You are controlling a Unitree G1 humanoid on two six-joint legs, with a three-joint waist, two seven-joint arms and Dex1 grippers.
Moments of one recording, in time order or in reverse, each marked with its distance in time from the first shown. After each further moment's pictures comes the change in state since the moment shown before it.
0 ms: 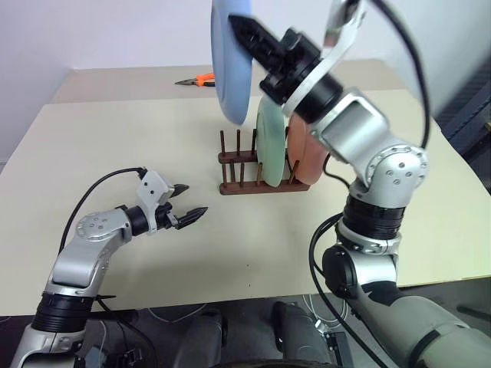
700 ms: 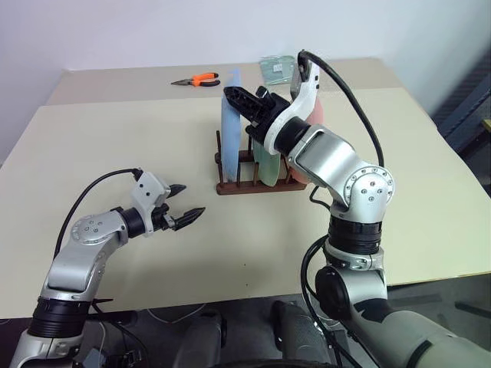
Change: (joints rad) left arm 0.009 -0.021 -0.001 -0.020 0.004 -0.004 -0.003; right arm 0.107 0.027 0.065 0.067 0.061 -0.006 -0.265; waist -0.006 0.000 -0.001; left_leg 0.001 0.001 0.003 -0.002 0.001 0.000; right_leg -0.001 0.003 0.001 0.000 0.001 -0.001
